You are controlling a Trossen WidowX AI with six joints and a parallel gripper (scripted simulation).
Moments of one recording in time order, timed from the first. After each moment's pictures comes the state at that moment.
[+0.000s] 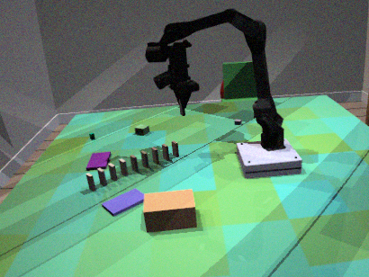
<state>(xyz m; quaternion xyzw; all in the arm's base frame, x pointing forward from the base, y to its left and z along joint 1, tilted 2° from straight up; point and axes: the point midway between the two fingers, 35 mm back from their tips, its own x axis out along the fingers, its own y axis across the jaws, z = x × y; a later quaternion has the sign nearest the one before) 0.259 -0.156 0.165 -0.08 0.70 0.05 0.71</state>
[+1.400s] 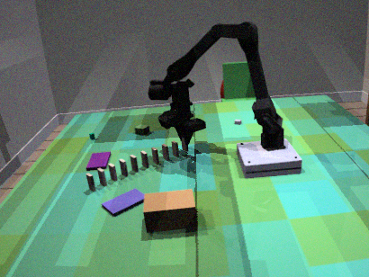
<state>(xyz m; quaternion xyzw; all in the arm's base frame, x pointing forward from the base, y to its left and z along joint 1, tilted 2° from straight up) 0.268 -0.144 0.040 -0.16 0.68 0.13 0.70</state>
